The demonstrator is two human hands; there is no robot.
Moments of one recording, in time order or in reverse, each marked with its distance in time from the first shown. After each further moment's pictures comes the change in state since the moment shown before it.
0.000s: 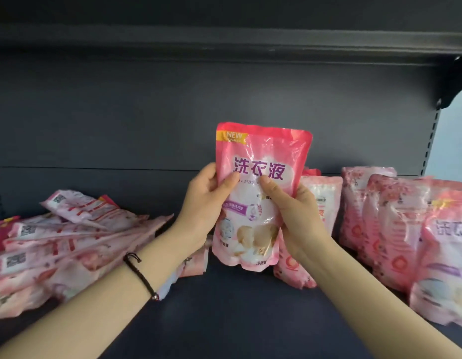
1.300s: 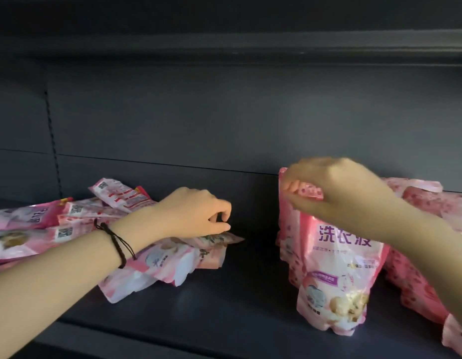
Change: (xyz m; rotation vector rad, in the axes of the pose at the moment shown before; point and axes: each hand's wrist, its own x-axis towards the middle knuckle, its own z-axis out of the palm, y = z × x) left_hand -0.010 0.032 -0.057 1.662 -0.593 0.173; right_hand -0.007 -0.095 -0.007 -1.584 -0.593 -0.792
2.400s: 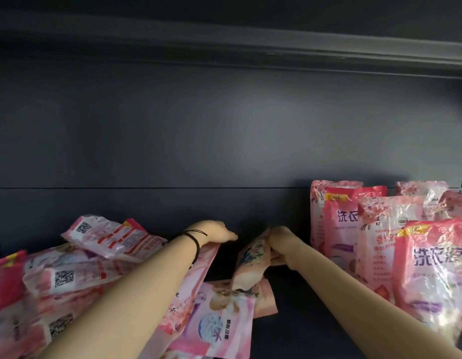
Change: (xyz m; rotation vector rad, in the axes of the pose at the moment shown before) left_hand 0.101 -0.129 0.117 -0.581 -0.533 -0.432; right_hand 0.108 -0.002 0.241 0.942 -0.072 1.447
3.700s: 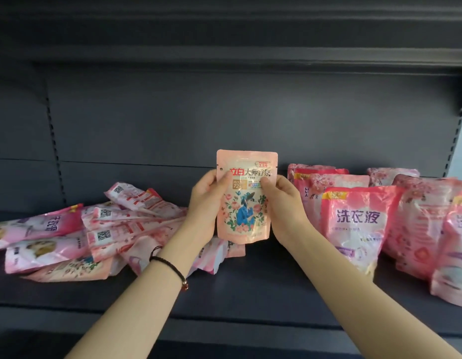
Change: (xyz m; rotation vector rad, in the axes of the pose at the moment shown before) left_hand -0.184 0.069 0.050 -1.371 0.592 0.527; right_hand -0.149 -0.006 -0.058 0.640 -0.174 -0.475
